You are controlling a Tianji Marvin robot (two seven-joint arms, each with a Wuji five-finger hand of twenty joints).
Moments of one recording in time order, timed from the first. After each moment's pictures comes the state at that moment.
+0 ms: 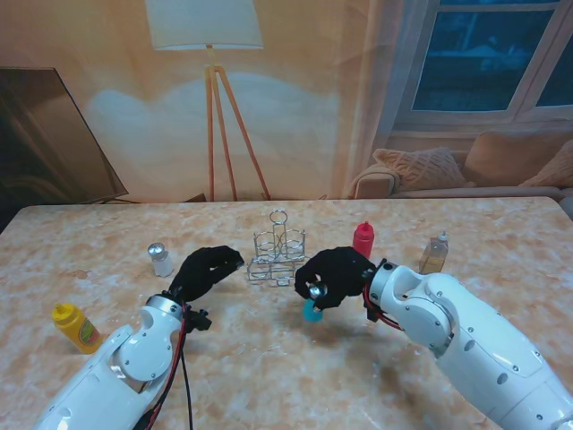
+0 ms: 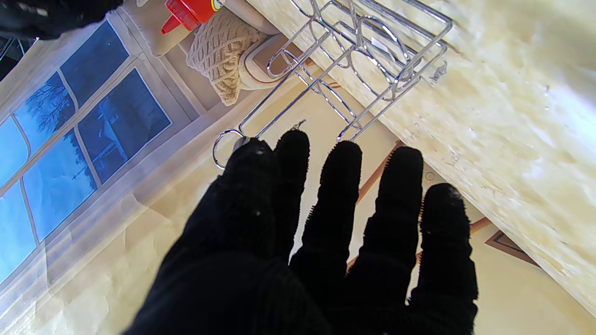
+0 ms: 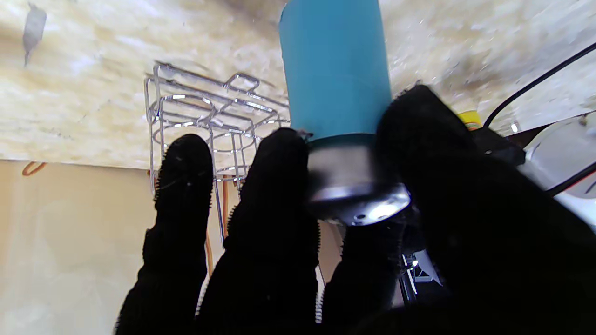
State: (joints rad) left arm 1.47 -1.17 -1.18 -1.36 0.36 -0.29 0.22; right arm -1.26 -1.03 0.96 -1.52 -0.84 -0.36 0.15; left_hand 1.12 -0.21 0.14 -0.09 0.81 0.21 0.55 0.58 0.82 0.30 0.45 0.50 0.64 0.40 0.50 0.71 0.18 0.39 0.88 0.67; right_hand 0.55 -0.84 1.04 -0.34 0.70 -0.48 0.94 0.70 0.91 -0.14 0.75 0.89 1.13 -0.27 0.94 0.75 0.77 0.02 1.01 0.41
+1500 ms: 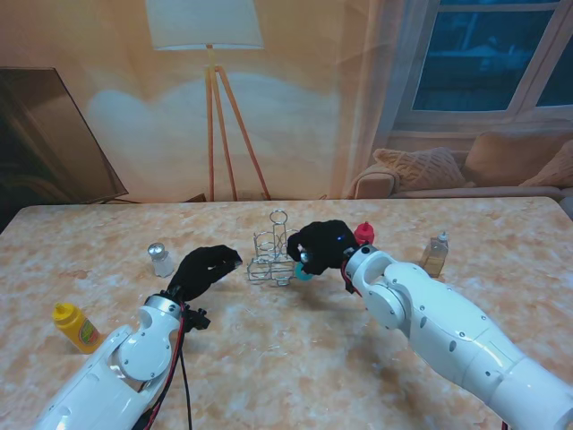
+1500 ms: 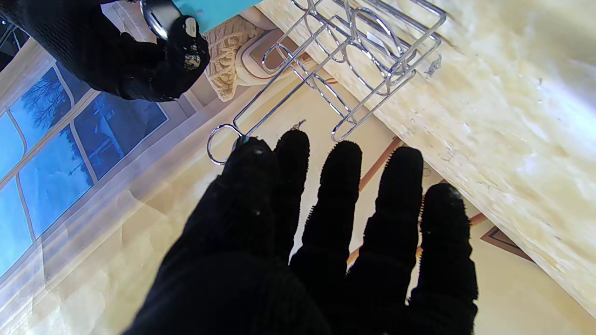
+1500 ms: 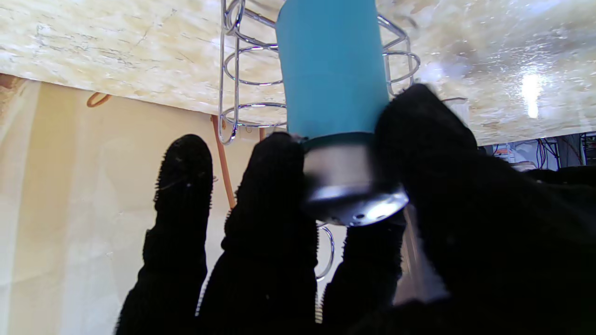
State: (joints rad) left arm 1.47 -1.18 -1.19 -1.35 0.36 -0.30 0.22; right arm -1.01 -1.12 0.68 -1.23 -0.88 -0.10 -0.19; left_hand 1.12 -0.21 0.13 -0.09 0.81 0.21 0.55 0.58 0.82 0.30 0.45 0.50 0.64 0.40 0.50 0.71 0.18 0.39 0.88 0.67; right_hand 0.56 -0.84 1.02 -0.34 0.70 -0.49 0.99 0.69 0.91 -0.12 0.78 0.89 1.12 -0.25 1.00 0.75 0.77 0.02 1.02 0.41
